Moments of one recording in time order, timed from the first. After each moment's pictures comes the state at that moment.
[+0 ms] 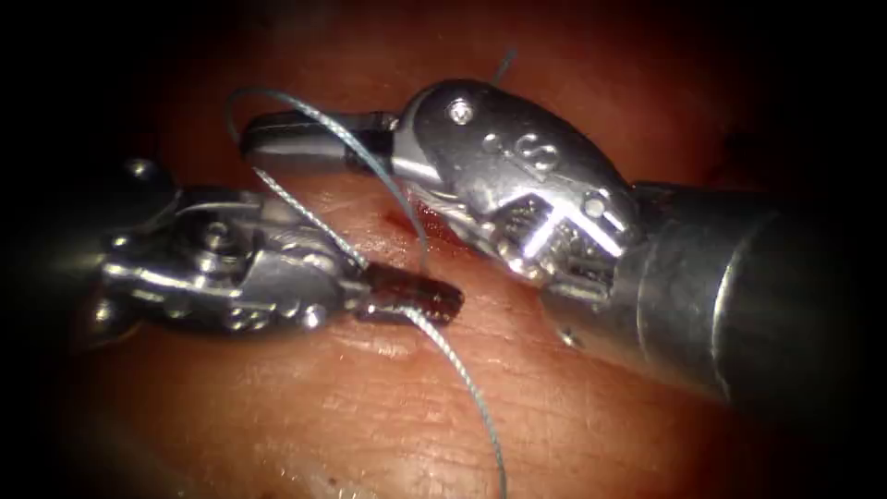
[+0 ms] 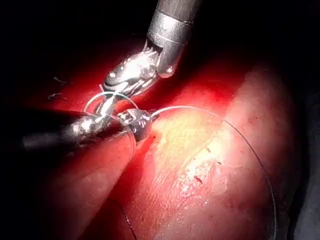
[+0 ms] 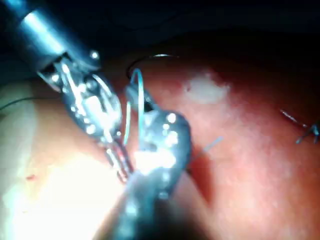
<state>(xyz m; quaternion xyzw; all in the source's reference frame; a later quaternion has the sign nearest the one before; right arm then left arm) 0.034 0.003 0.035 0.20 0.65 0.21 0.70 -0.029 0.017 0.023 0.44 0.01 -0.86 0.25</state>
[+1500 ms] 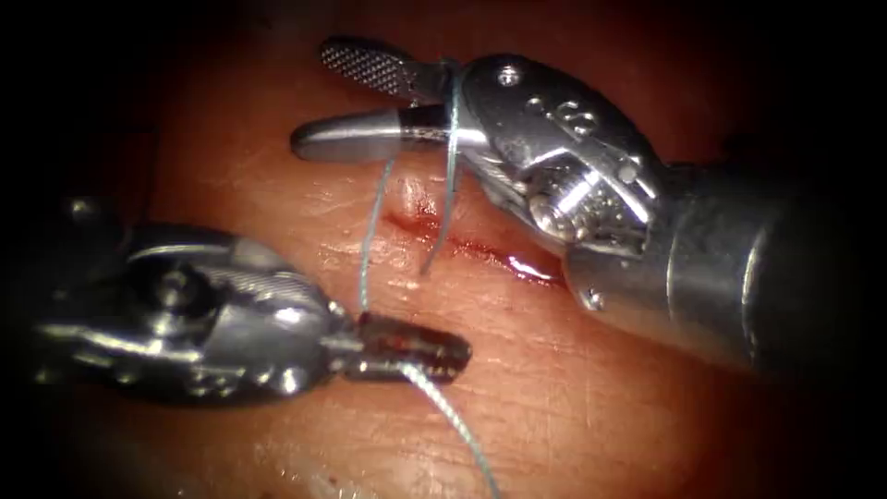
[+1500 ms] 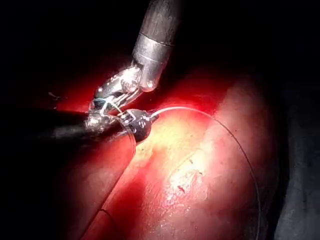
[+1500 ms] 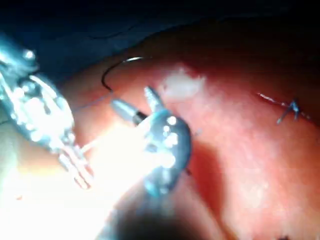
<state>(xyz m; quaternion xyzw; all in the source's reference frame) 0.033 0.003 0.037 0.15 0.62 0.29 0.72 -0.030 0.015 0.016 0.44 -0.01 -0.86 0.27</state>
